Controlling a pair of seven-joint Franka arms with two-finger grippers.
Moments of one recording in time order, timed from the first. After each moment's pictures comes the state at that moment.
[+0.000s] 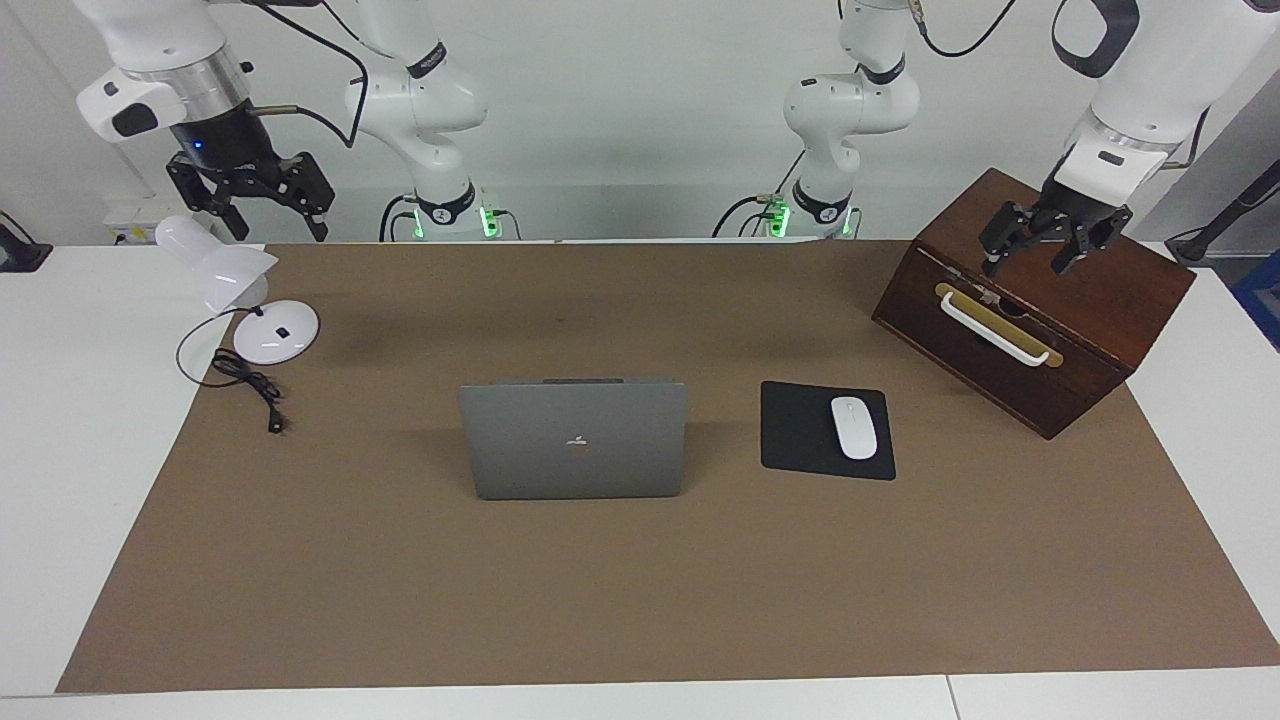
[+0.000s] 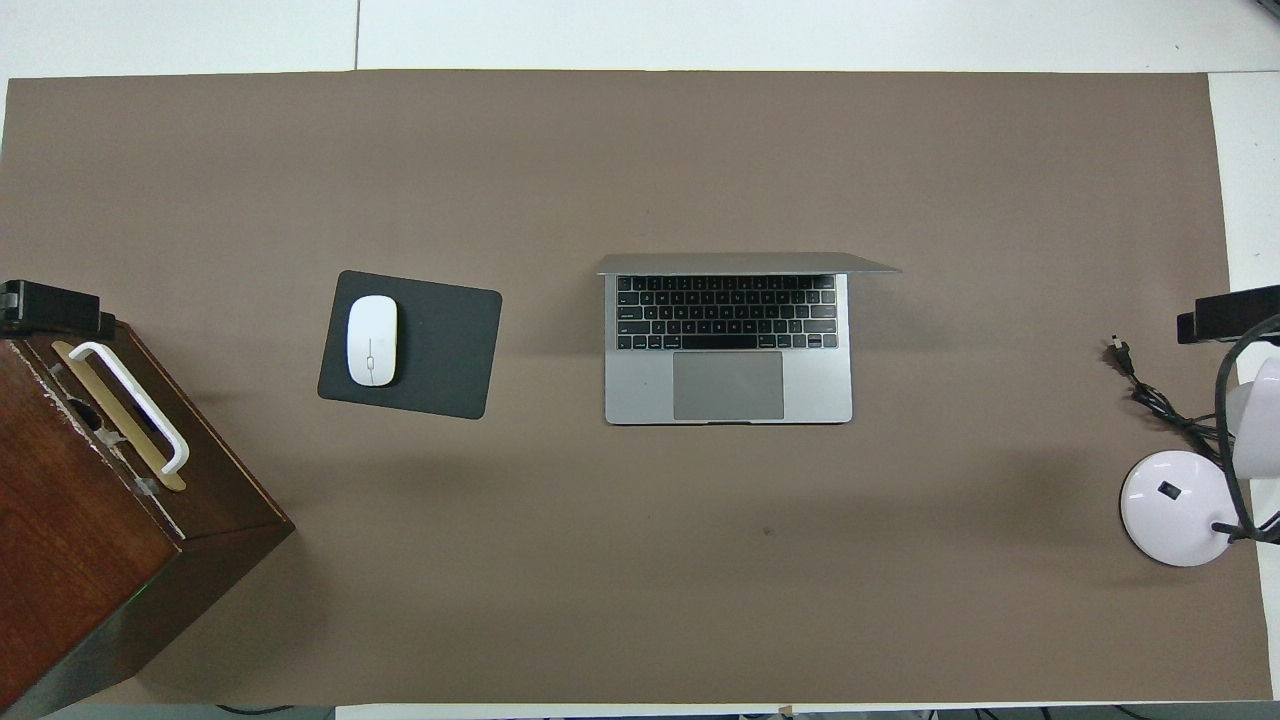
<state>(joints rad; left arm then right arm) -0.02 -0.07 0.05 -1.69 -0.02 1.63 0.06 0.02 -0.14 -0.08 -1.66 0.00 1.57 0.01</state>
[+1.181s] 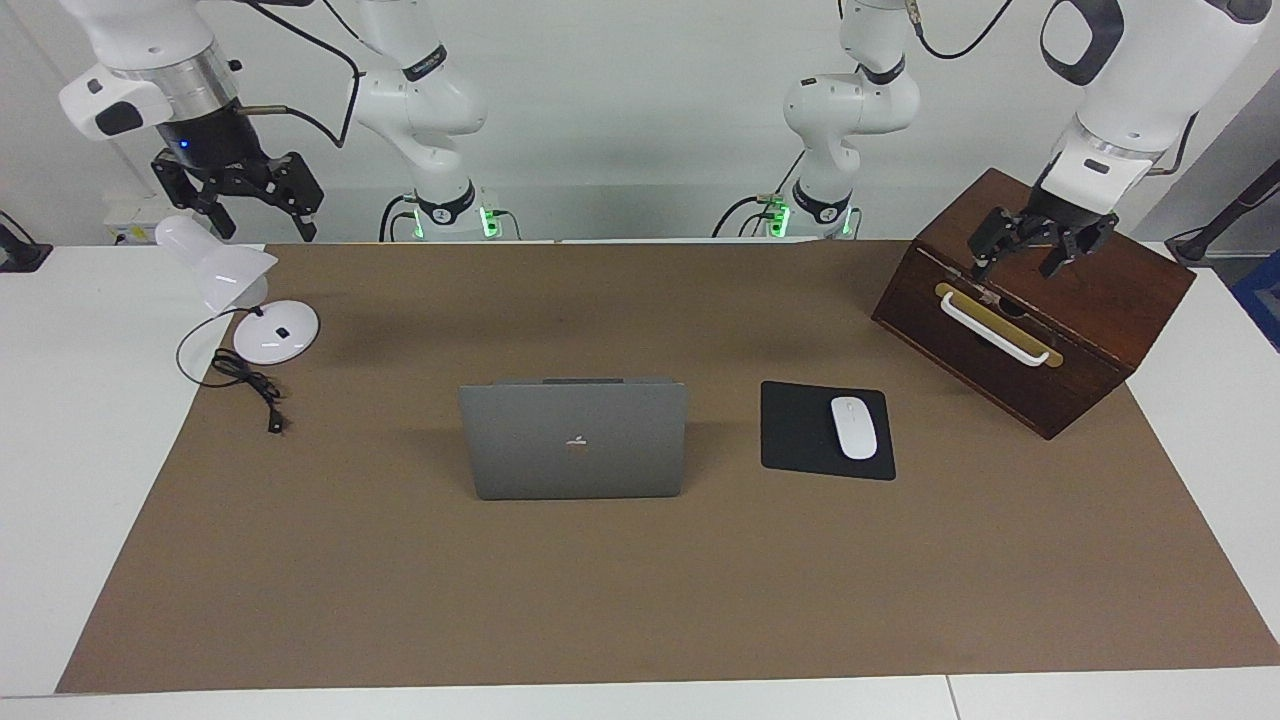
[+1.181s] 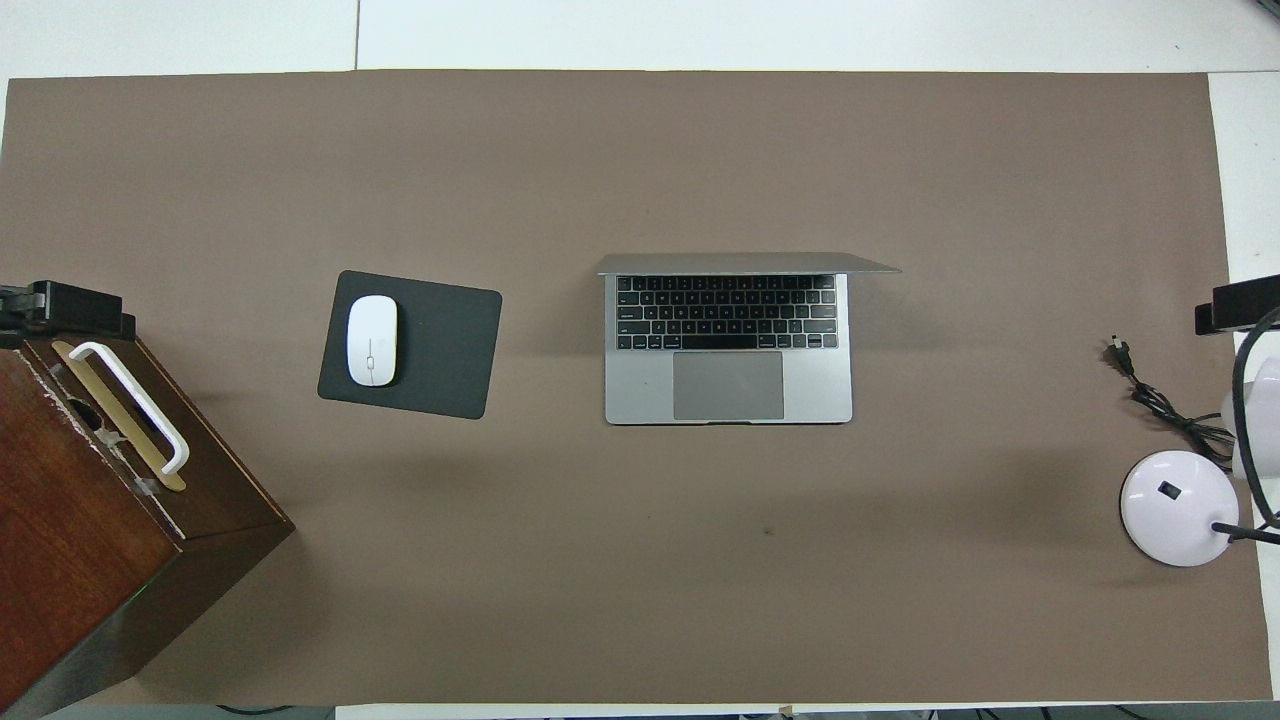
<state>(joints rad) -0.04 -0.07 0.05 -1.70 -0.02 1.64 0.03 -0.13 -0.10 0.05 -1.60 0.00 1.53 0.00</state>
